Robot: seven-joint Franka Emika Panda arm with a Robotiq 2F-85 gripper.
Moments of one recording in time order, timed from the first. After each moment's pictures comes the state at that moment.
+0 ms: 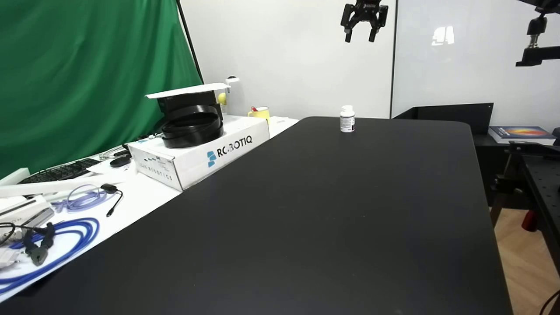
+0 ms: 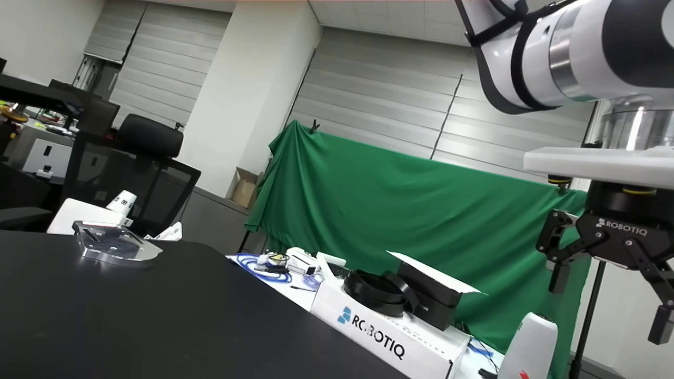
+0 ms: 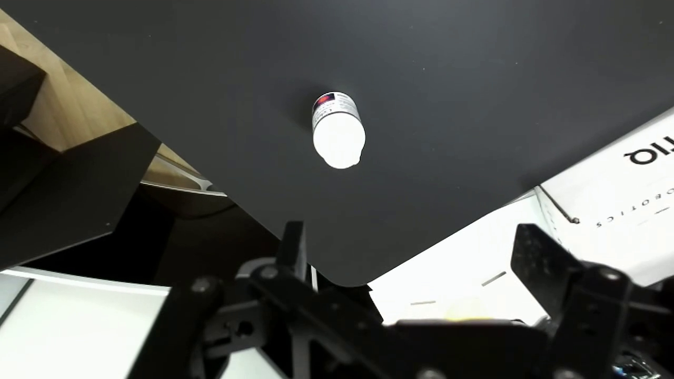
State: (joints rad) arm -0.41 0.37 -0.28 -1.70 0.26 2.32 -0.15
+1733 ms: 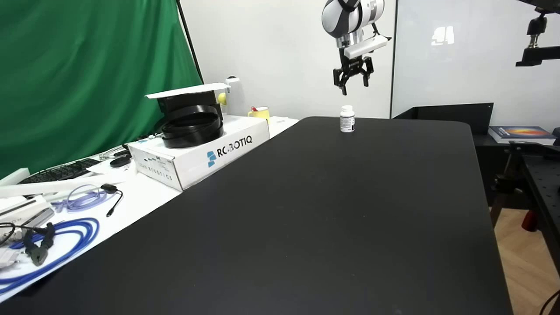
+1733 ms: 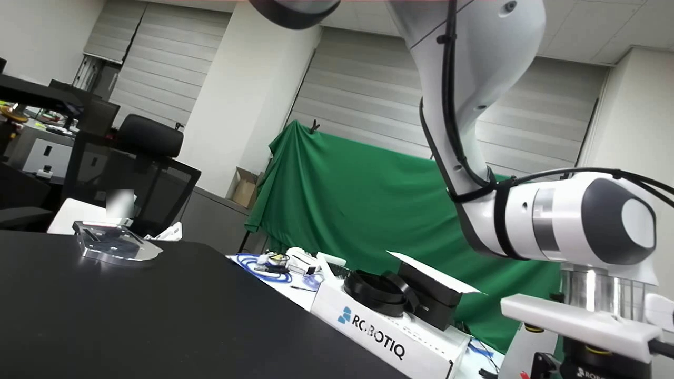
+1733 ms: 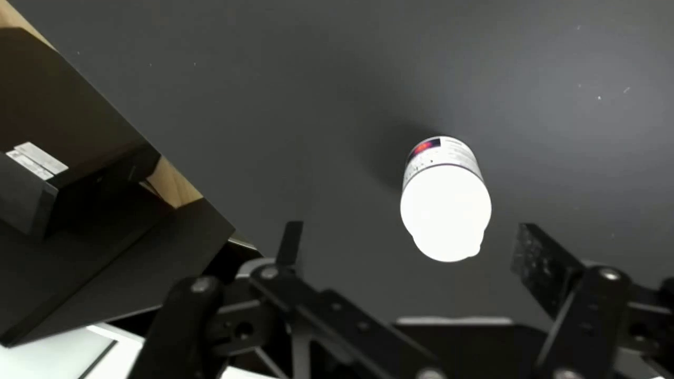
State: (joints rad) arm -0.39 0.89 -0.32 -1.26 0.04 2.20 0.12
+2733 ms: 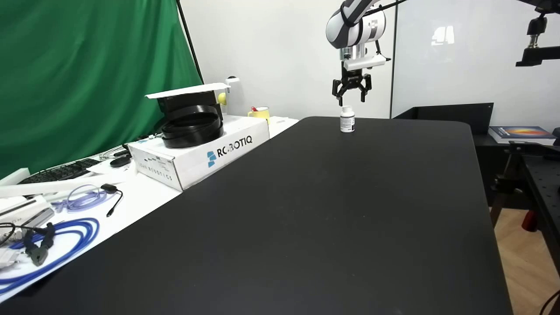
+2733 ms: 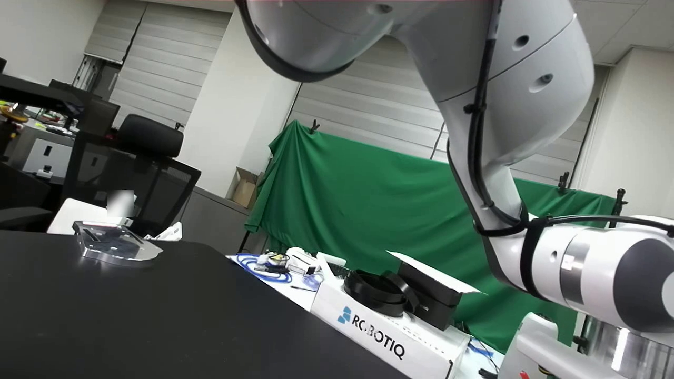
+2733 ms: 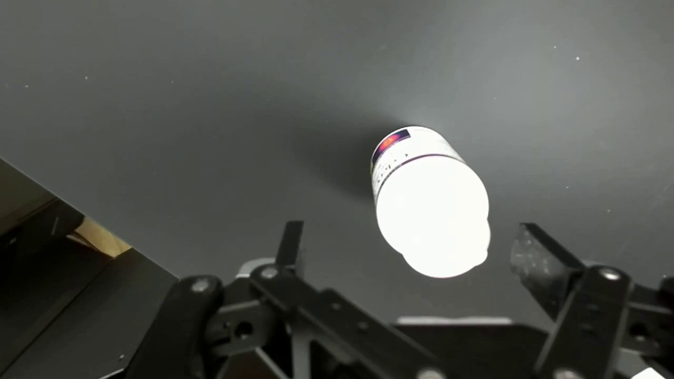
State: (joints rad) arm -0.53 1.07 -0.20 -1.03 0.17 2.16 0.11
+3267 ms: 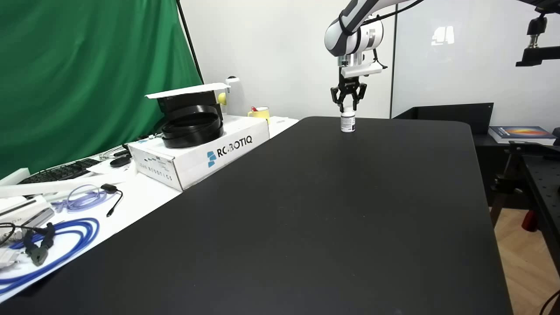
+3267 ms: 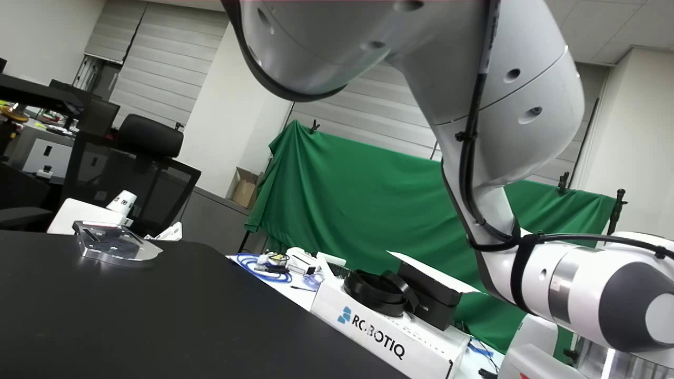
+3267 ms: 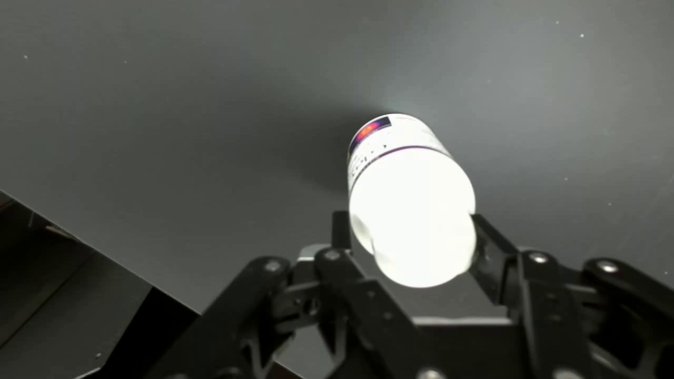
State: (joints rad) arm -0.54 1.12 -0.19 -0.99 0.18 2.21 0.11
